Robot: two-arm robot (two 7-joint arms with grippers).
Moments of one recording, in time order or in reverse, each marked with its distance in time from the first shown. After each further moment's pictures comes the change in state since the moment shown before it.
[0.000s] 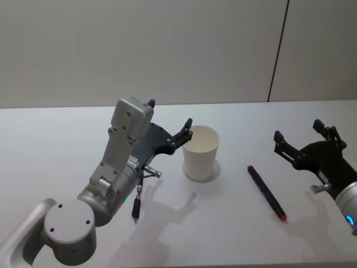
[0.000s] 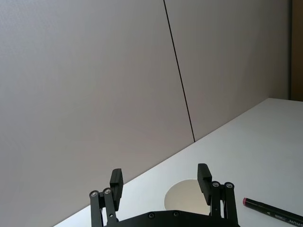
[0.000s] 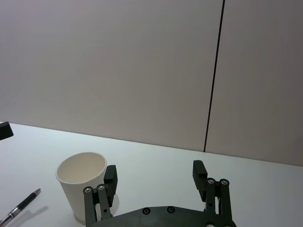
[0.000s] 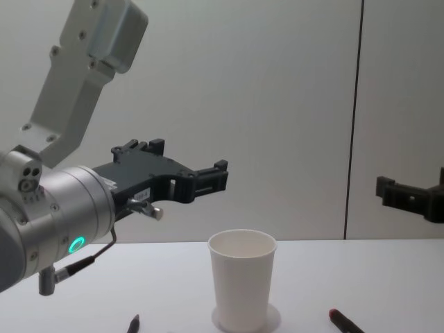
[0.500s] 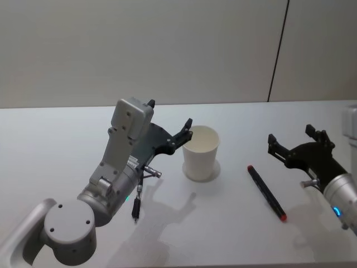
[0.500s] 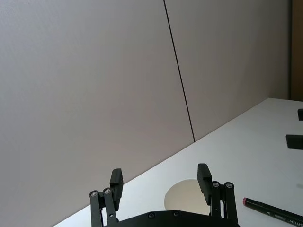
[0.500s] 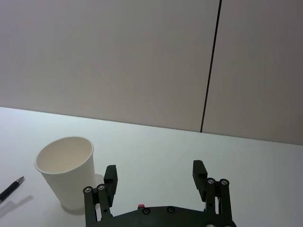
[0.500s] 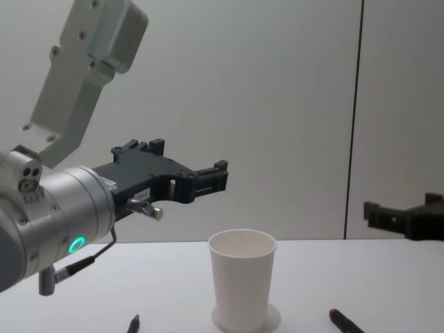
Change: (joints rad) left arm 0.000 0.000 0.000 0.000 0.000 0.000 0.000; right arm 0.085 -0.054 -0.011 0.099 -0.033 0.106 -0.010
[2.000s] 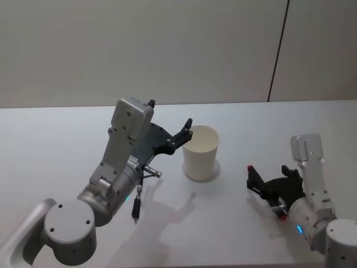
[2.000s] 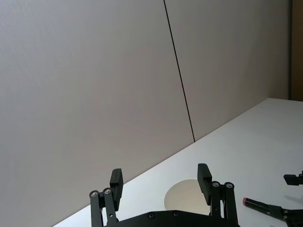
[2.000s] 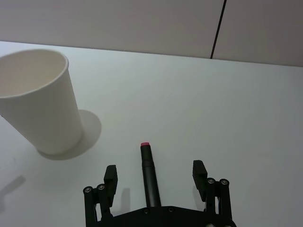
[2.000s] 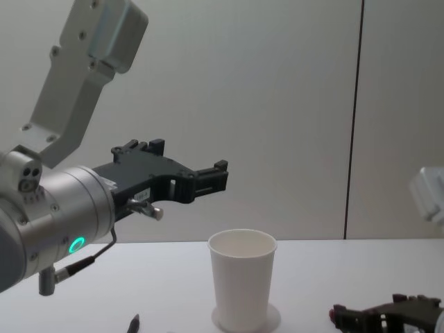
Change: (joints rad) left arm 0.000 0.000 0.000 0.000 0.000 0.000 0.000; right arm 0.099 -0.129 -0.063 0.291 -0.084 0.095 -0.067
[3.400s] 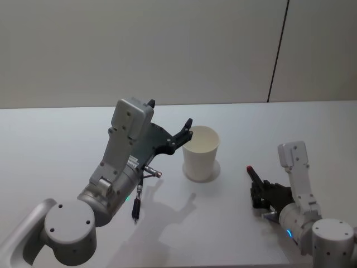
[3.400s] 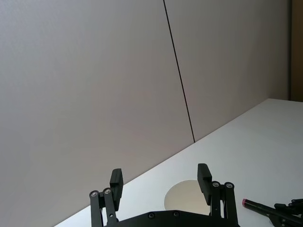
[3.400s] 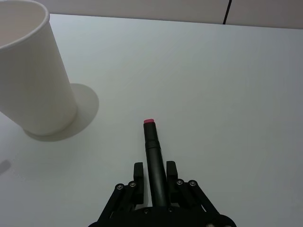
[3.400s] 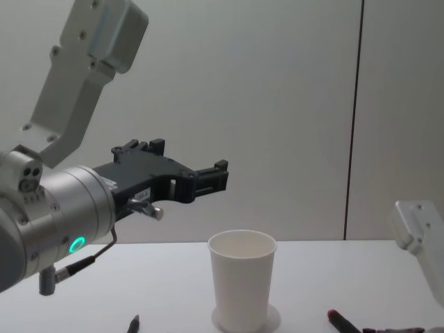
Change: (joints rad) left arm 0.000 0.000 0.000 0.000 0.000 0.000 0.000; right arm 0.062 -0.049 -0.004 0.148 -0.008 0.036 0.011
